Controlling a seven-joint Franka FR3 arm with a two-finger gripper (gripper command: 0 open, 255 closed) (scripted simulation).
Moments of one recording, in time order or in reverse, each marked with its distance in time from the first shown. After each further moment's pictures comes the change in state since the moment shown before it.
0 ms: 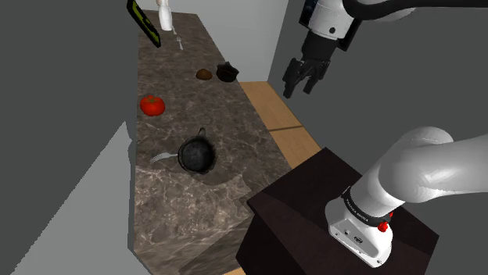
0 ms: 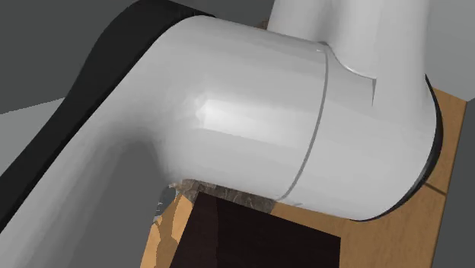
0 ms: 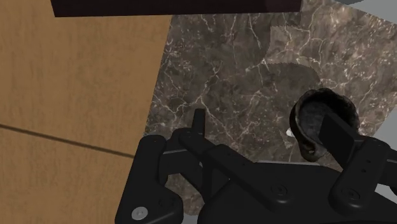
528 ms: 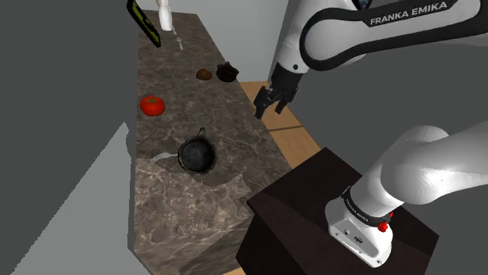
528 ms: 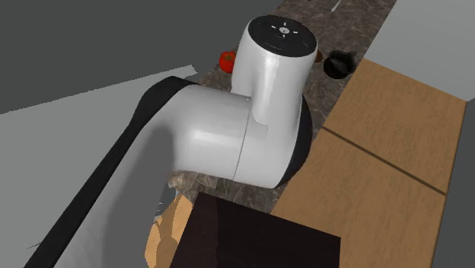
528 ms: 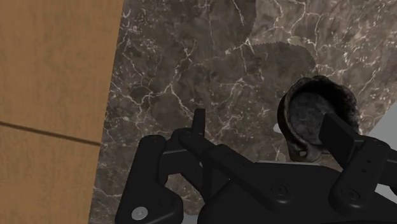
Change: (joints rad) arm 0.055 0.179 0.082 -0.119 0.094 0.371 0.012
